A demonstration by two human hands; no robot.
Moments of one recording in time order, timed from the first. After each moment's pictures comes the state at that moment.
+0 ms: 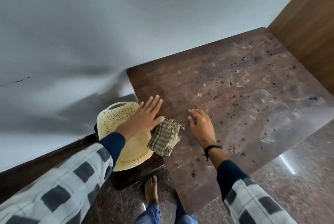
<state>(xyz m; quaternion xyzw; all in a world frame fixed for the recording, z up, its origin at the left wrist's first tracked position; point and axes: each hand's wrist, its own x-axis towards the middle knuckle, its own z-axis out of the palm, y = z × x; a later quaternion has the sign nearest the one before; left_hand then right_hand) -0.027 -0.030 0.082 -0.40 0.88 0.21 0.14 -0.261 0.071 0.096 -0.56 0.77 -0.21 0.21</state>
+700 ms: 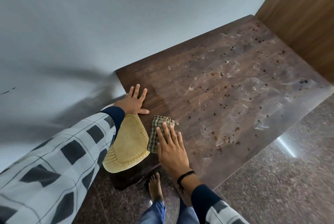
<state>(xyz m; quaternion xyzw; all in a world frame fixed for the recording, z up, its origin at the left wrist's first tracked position) -0.040 -0.096 0.098 -0.45 0.80 0.23 0.32 -0.161 0.154 0.047 -0.66 0.73 -0.05 0.17</state>
